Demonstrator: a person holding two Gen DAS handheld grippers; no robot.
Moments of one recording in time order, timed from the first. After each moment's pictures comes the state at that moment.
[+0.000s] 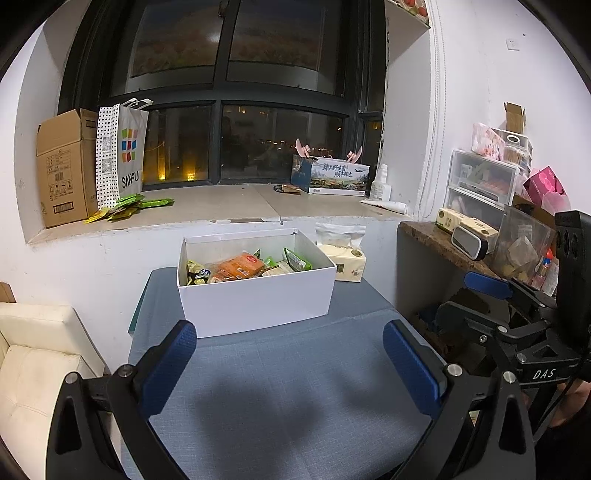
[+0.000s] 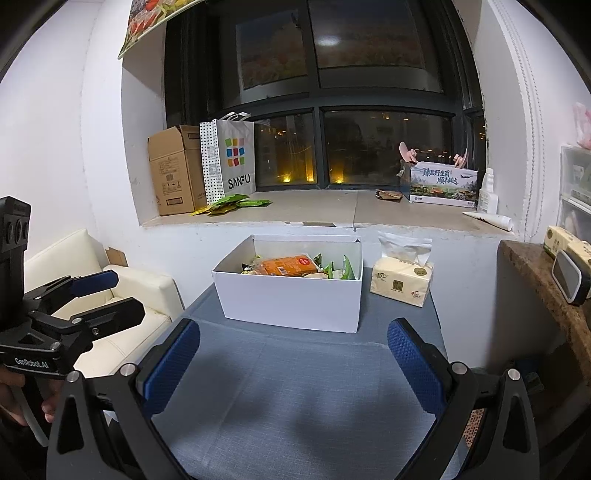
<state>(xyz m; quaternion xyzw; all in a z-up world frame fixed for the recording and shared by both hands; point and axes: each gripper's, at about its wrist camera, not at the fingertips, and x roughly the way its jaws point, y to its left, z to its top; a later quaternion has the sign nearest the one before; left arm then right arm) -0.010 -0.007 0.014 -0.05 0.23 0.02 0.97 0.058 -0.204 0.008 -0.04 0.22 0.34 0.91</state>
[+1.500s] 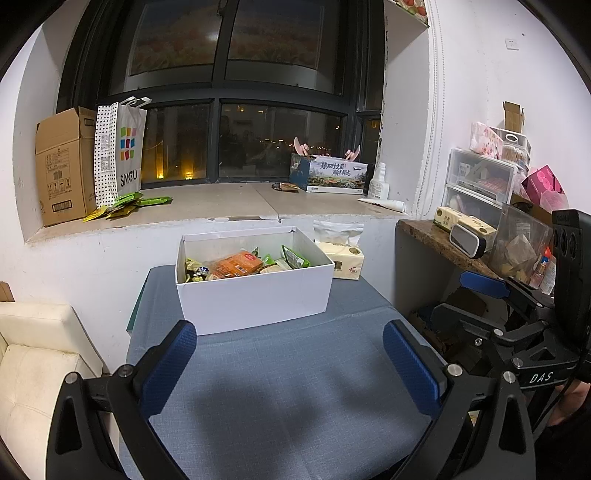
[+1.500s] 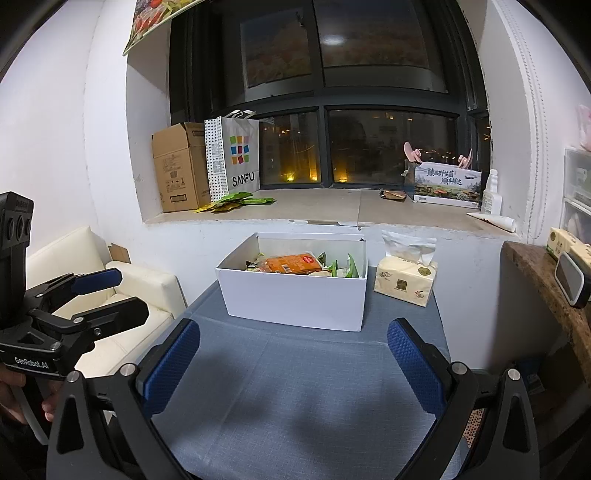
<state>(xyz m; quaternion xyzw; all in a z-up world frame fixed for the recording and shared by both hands) -0.013 -0.008 0.012 -0.05 0.24 0.02 0.97 0.052 -0.200 0.007 -0.04 0.22 0.34 0.91</state>
